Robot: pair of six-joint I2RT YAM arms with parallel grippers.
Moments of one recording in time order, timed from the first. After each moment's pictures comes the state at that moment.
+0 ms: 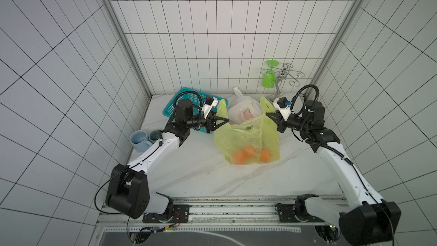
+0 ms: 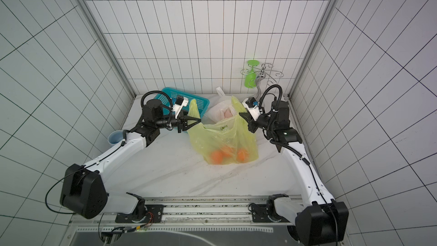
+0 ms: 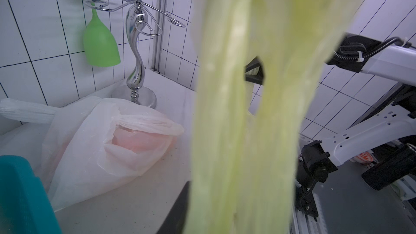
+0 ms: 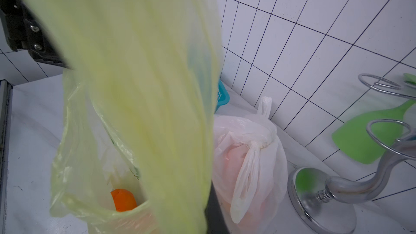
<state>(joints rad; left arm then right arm) -0.34 1.40 1.04 0.14 1.00 -0.13 0.14 1.15 1.05 -0.29 -0.66 -0.46</state>
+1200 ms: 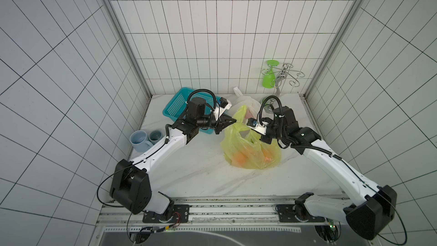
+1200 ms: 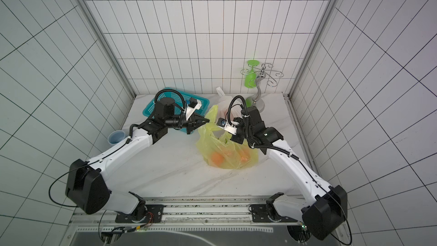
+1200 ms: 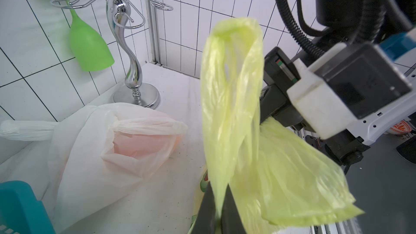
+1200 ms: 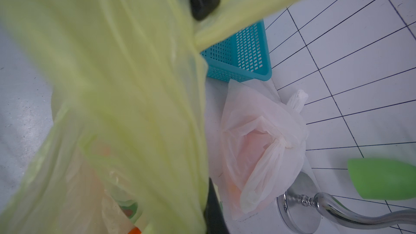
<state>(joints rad) -0.49 1.45 1.17 -0.10 0.82 0.13 0.51 1.21 1.12 -0.55 -0.26 -0.79</state>
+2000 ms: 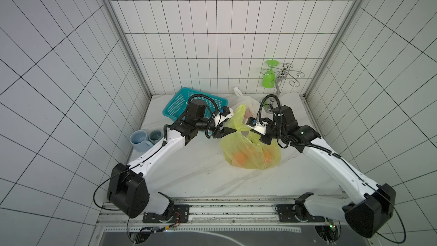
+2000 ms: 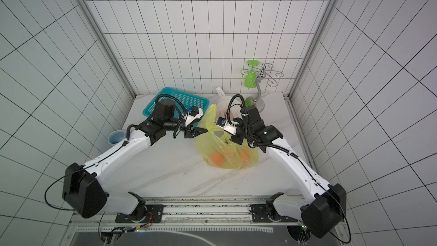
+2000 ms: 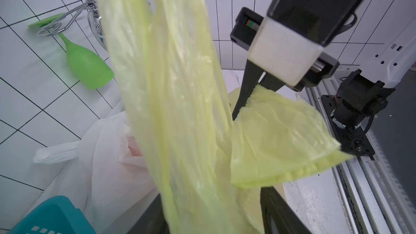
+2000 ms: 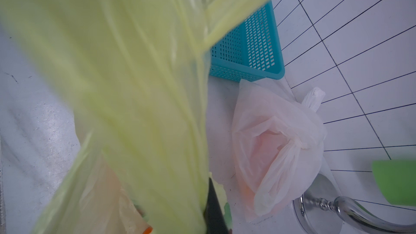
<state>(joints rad) -0.50 1.42 1.18 -0.24 0.80 0.47 0.51 1.24 1.14 -0.61 -0.31 -0.76</state>
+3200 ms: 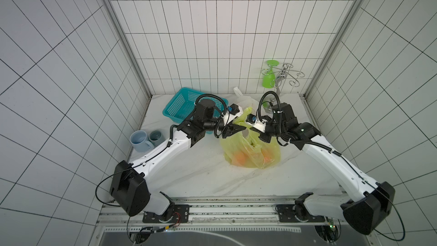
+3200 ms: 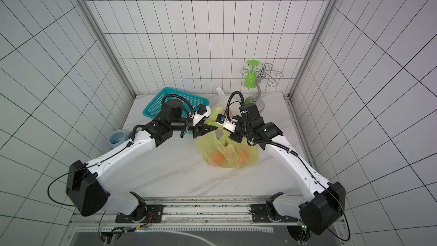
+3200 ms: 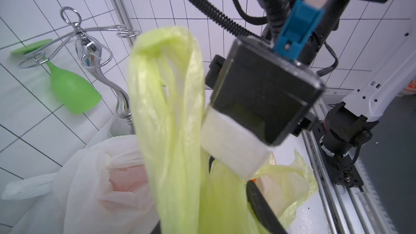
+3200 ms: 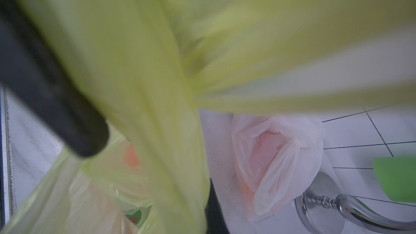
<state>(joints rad) -0.62 1.44 1.22 -0.14 0.75 0.31 0.51 1.26 1.21 -0.65 -0.30 -0.72</state>
